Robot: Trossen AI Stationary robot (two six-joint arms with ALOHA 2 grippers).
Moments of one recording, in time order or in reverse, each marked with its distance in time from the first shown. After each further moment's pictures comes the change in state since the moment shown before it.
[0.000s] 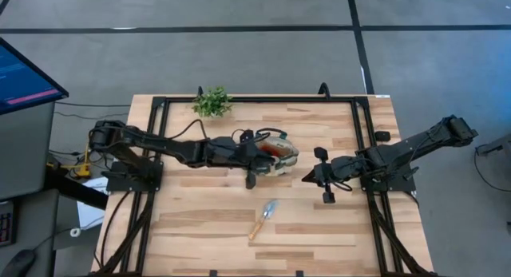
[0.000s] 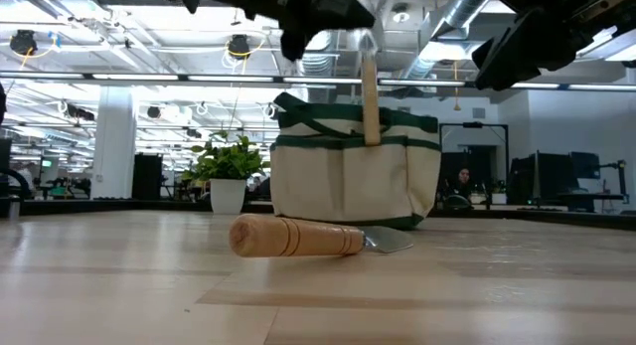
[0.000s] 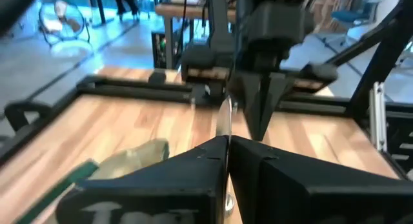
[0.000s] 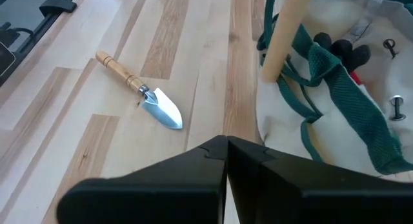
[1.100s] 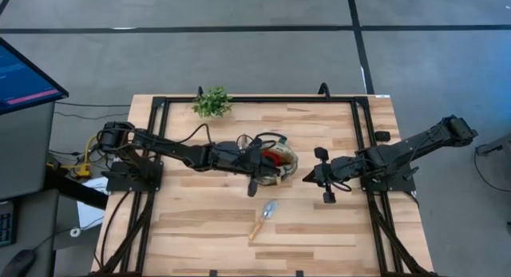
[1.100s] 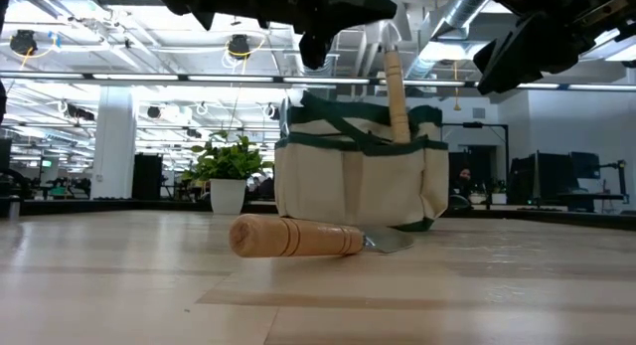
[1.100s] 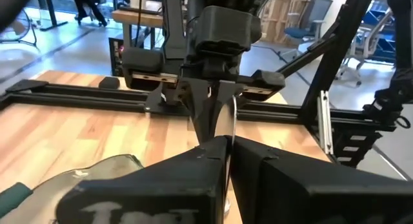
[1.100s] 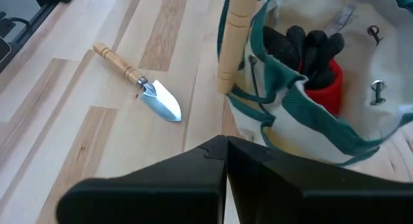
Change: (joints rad) left arm -0.020 0.091 0.000 0.151 0.156 -0.053; right arm -0.001 0.000 0.000 -0.024 0.000 -0.003
